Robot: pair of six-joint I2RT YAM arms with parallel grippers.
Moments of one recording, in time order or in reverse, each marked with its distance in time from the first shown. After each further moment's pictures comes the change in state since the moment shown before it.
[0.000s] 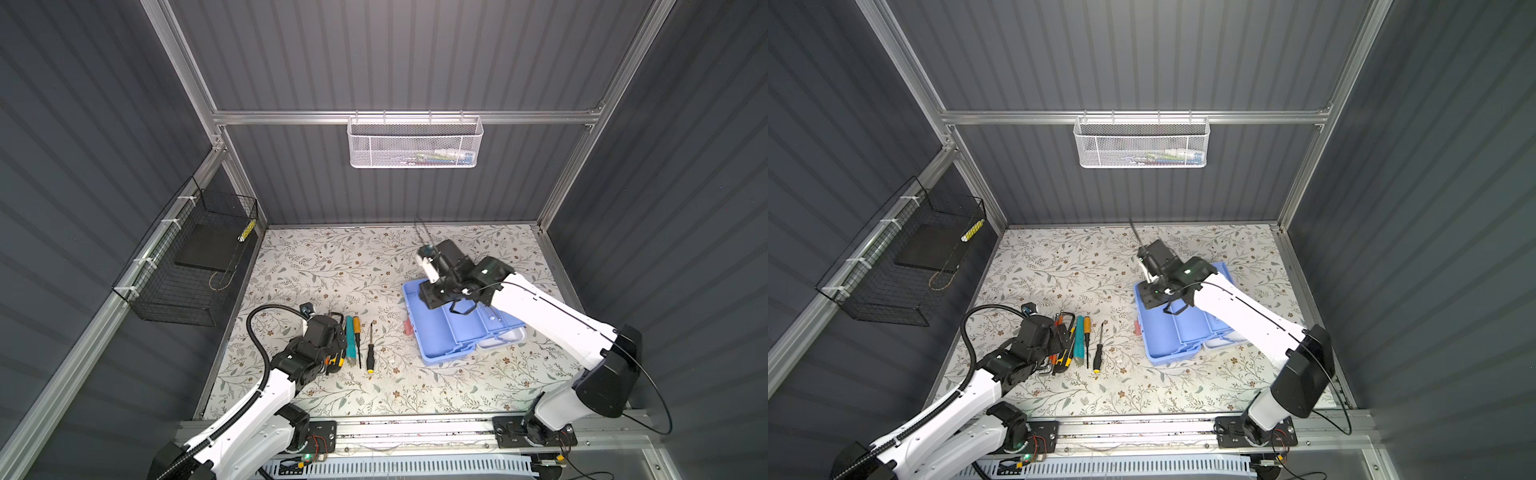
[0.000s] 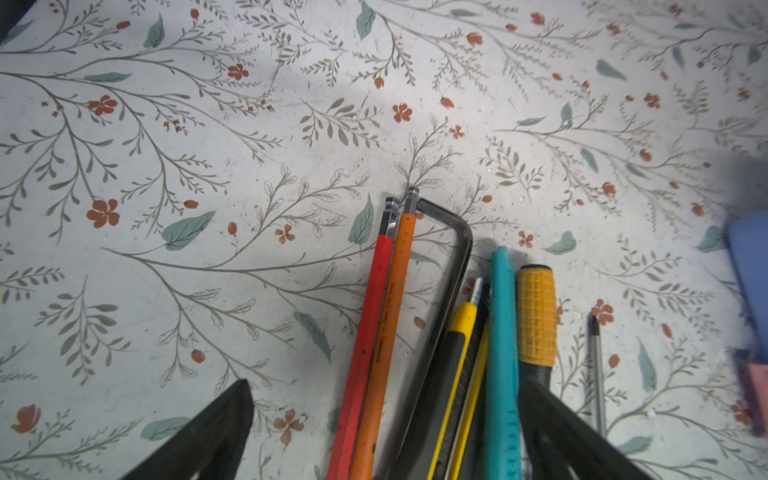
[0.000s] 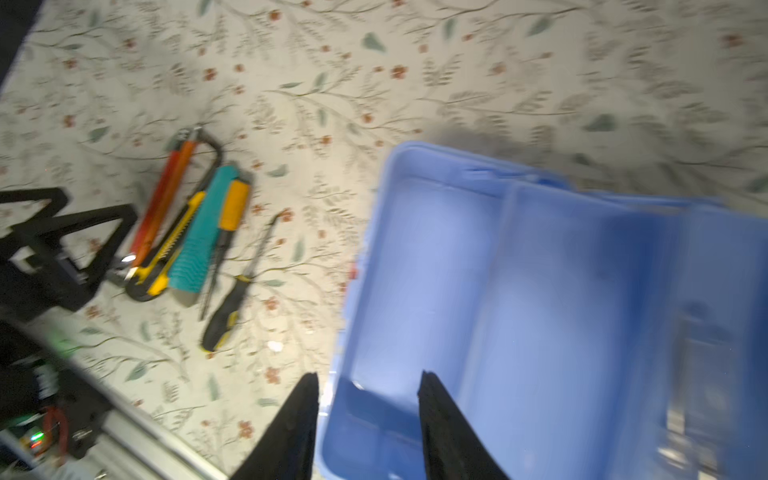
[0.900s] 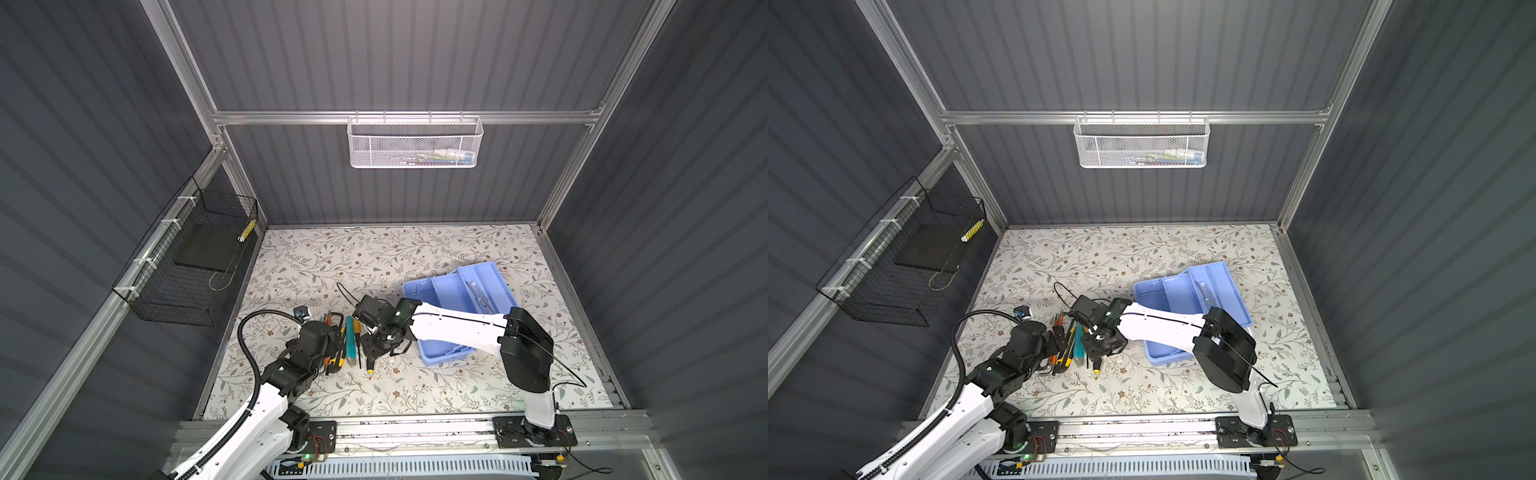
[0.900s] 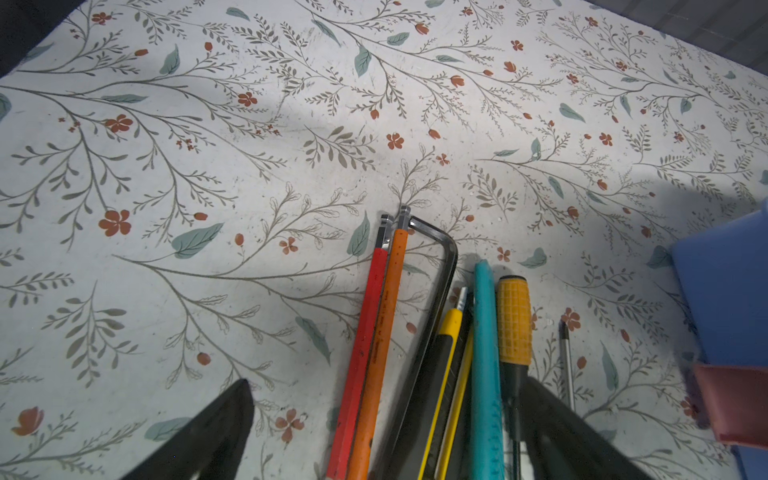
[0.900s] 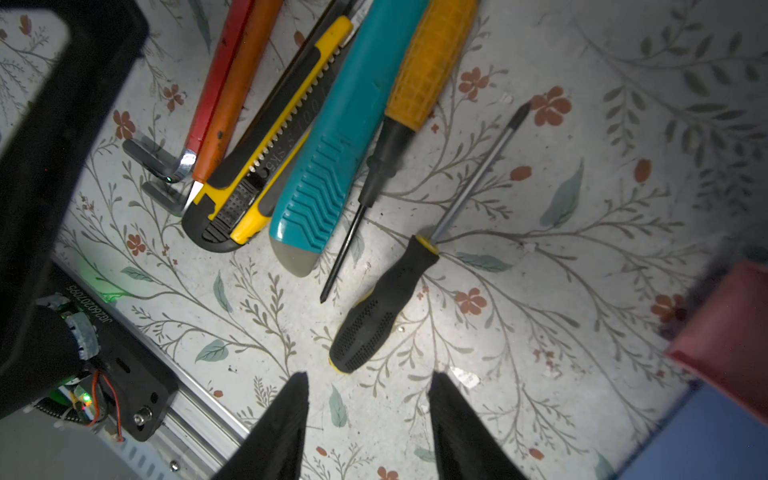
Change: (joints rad) left arm 0.000 -0.114 -0.040 -0.008 -0.003 -0.001; right arm 0.284 0.409 0.105 0.103 -0.094 0.199
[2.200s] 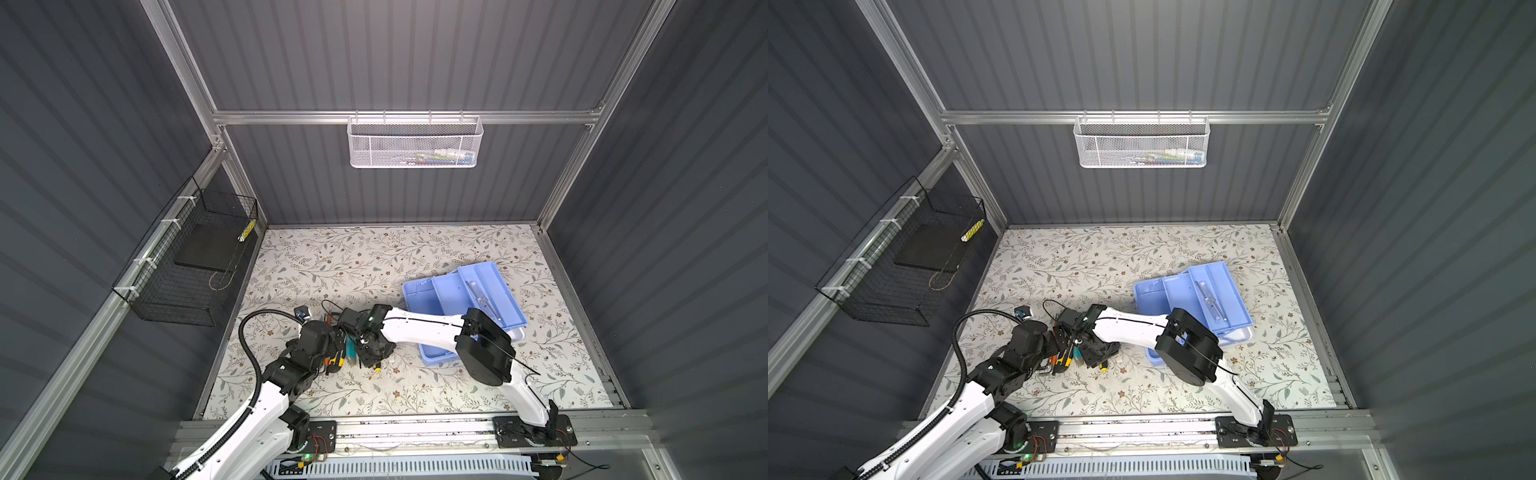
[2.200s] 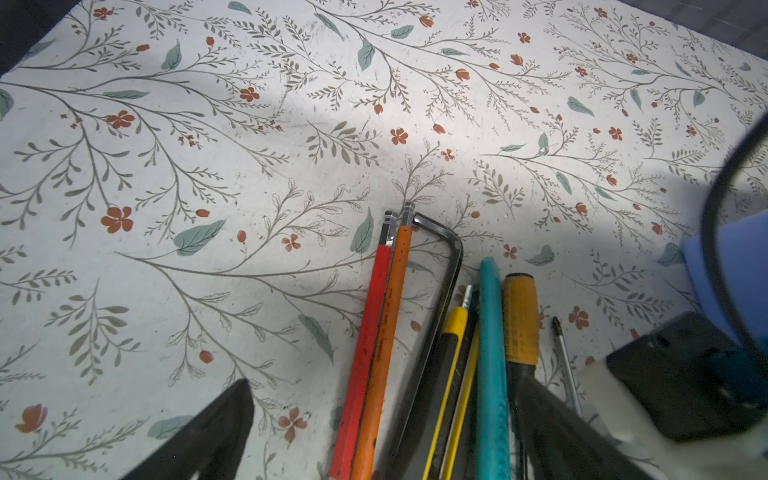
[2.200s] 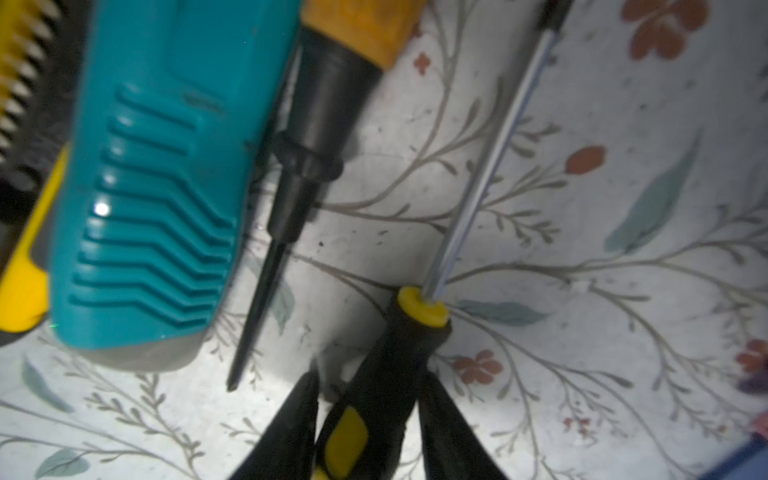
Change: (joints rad) left arm 0.000 0.015 0.000 0.000 -0.004 0.000; right arm 0.024 0.263 0.211 -0.212 0.104 0.011
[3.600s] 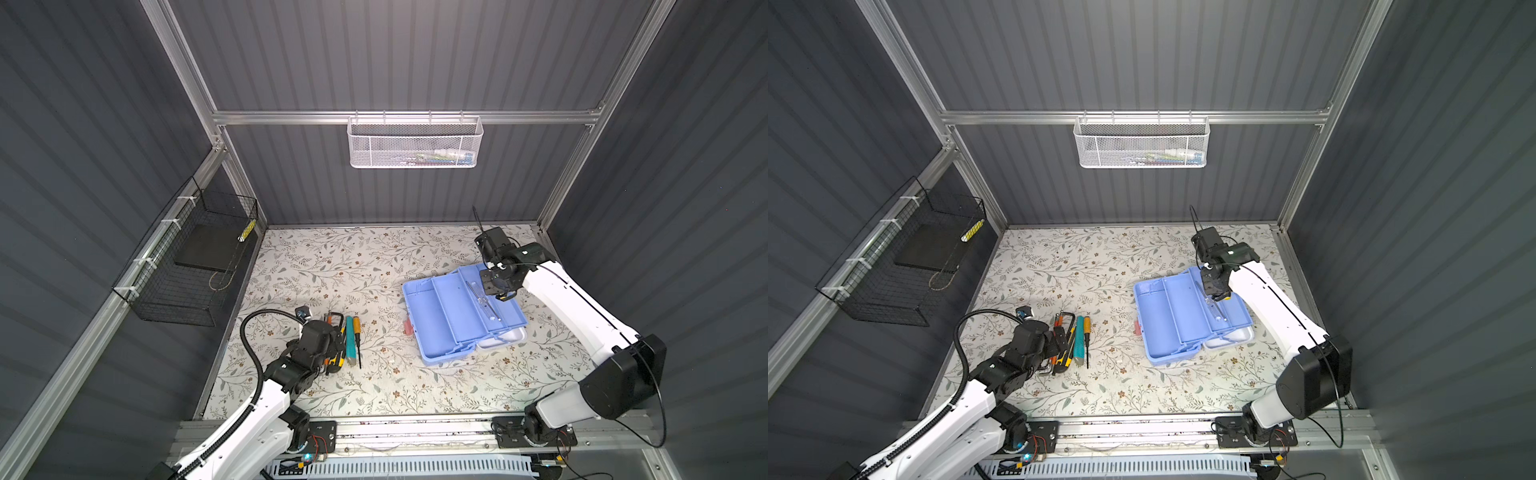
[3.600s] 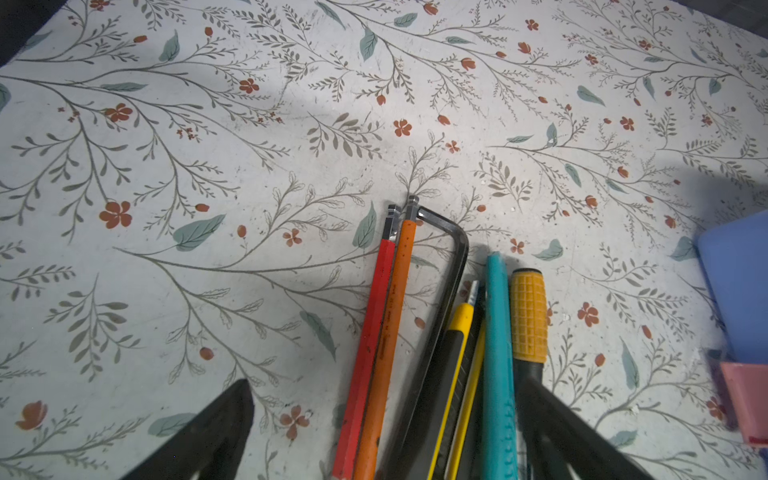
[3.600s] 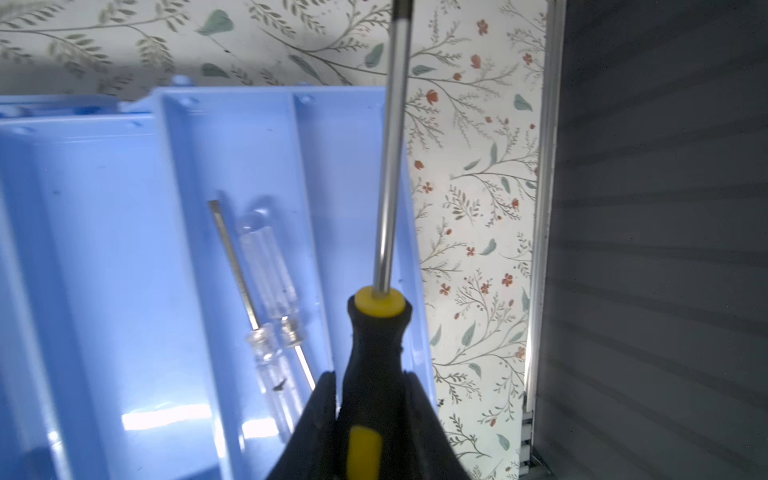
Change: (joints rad) left arm 0.000 0.029 0.000 0.001 0.000 0.000; right arm -0.751 -0.766 -0.375 -0.166 0.407 -0.357
